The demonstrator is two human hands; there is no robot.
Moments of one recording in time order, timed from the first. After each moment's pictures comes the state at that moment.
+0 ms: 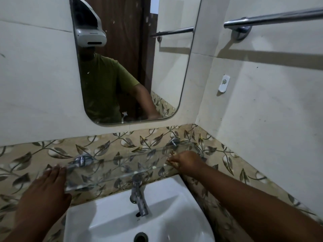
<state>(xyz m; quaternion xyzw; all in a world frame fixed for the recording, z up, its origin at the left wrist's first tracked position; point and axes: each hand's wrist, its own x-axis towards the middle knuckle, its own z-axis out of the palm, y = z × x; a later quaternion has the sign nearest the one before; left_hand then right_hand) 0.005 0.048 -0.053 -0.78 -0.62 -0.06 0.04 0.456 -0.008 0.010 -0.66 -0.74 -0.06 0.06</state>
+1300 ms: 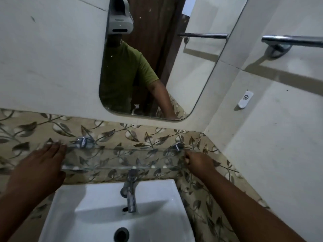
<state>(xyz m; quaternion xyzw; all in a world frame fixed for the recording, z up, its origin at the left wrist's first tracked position) 0.005 0.058 -0.064 -0.78 -0.61 -0.11 0.06 0.505 0.018 0.012 -0.73 -0.67 -0.12 0.03</state>
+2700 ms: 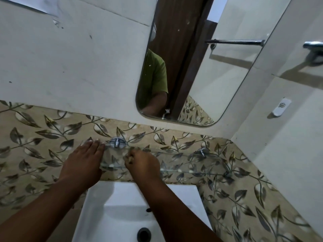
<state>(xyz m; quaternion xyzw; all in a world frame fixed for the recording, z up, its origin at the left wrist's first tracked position) 0.005 0.034 -0.050 -0.76 -0.63 -0.12 0.10 0.203 0.024 -0.007 -0.63 -0.75 -0.02 0.21</state>
